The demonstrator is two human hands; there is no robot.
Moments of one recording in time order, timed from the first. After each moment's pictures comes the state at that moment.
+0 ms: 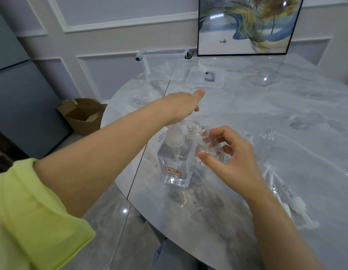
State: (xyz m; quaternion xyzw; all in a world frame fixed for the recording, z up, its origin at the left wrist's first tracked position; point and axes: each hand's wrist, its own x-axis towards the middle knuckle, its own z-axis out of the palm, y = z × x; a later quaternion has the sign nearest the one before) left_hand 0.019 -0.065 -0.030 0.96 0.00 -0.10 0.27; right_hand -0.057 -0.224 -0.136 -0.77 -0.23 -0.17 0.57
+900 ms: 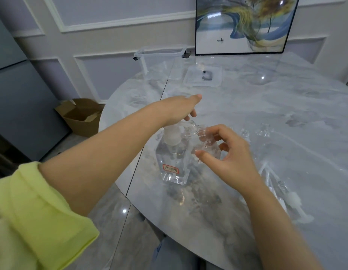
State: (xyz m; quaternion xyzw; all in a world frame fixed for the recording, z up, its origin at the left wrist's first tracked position) left_hand 0.016 -0.065 -0.035 0.95 0.00 -0.13 0.29; right_hand -0.056 -0.226 -0.139 -0.78 -0.21 -0.15 0.57
